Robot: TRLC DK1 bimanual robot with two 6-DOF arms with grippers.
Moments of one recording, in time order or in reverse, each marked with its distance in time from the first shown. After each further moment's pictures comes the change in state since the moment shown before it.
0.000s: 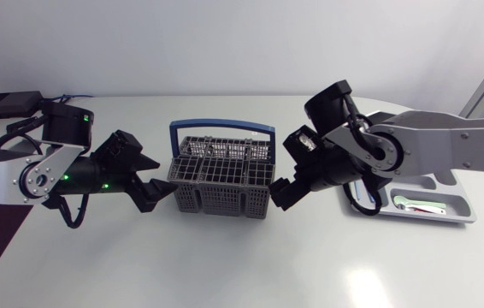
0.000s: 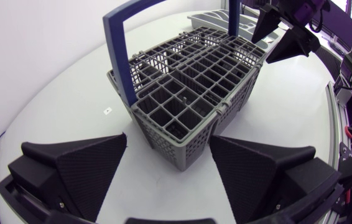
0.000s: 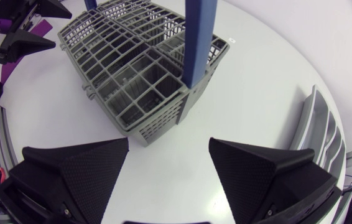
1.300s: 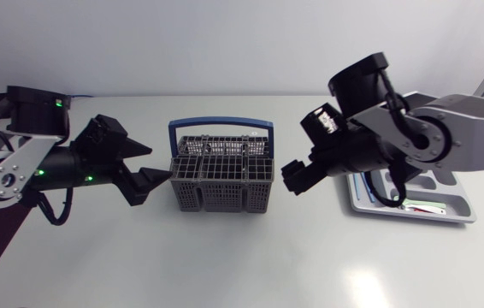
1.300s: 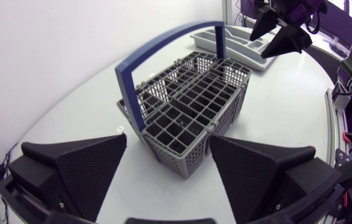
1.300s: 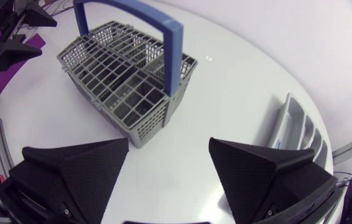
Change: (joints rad) left arm -0.002 -0.167 0.000 -0.049 -0.008 -0.015; right arm -0.018 -0.144 0.007 -0.038 0.080 -0.003
